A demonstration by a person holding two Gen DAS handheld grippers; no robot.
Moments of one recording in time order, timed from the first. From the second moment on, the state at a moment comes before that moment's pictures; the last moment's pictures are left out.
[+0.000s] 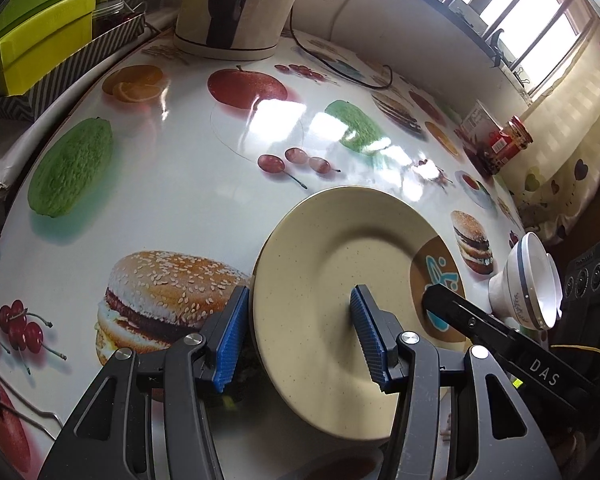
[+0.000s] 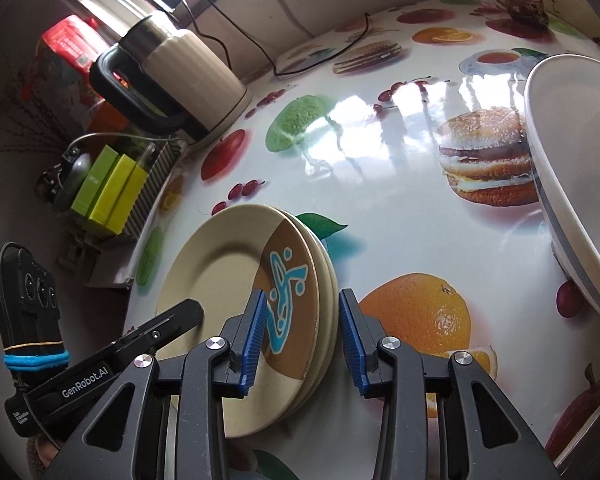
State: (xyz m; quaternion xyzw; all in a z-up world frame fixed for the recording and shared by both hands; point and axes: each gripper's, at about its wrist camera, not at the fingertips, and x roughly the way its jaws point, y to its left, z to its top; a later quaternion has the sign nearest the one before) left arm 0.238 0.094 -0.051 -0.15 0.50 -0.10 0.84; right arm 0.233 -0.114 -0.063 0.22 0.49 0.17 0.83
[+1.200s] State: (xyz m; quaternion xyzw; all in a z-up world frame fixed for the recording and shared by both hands) left arm 0.189 0.070 0.009 -0.06 0.44 -0.05 0.90; right arm 0.212 -0.133 -0.029 0.21 0.45 0.14 0.86
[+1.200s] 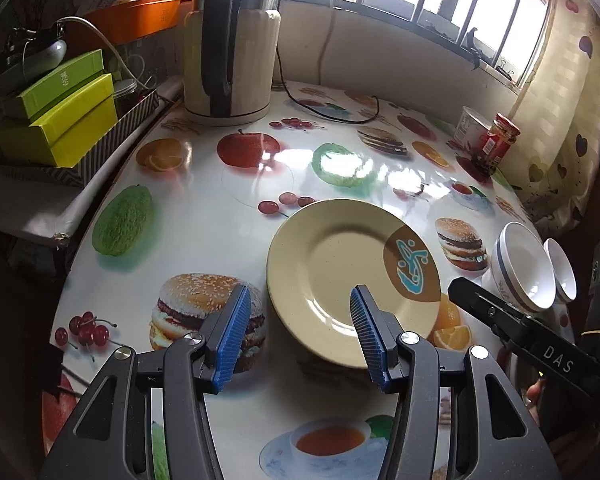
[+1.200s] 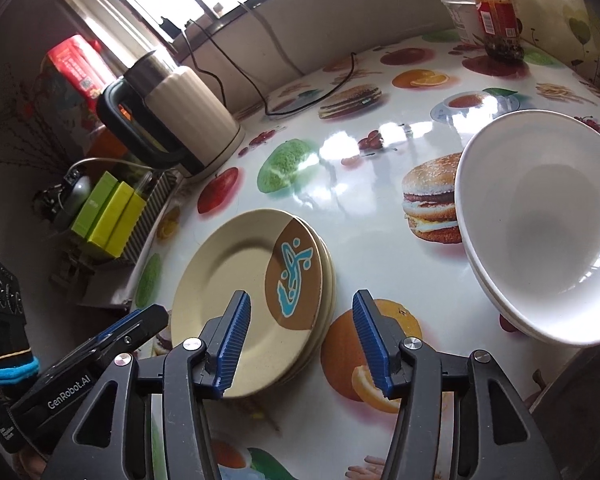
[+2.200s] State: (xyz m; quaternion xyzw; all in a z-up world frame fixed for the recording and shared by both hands) left arm 0.160 -0.063 0.034 -0.06 0.42 -0.14 0.89; right arm 0.112 -0.276 0.038 0.11 0.38 0.03 0.92
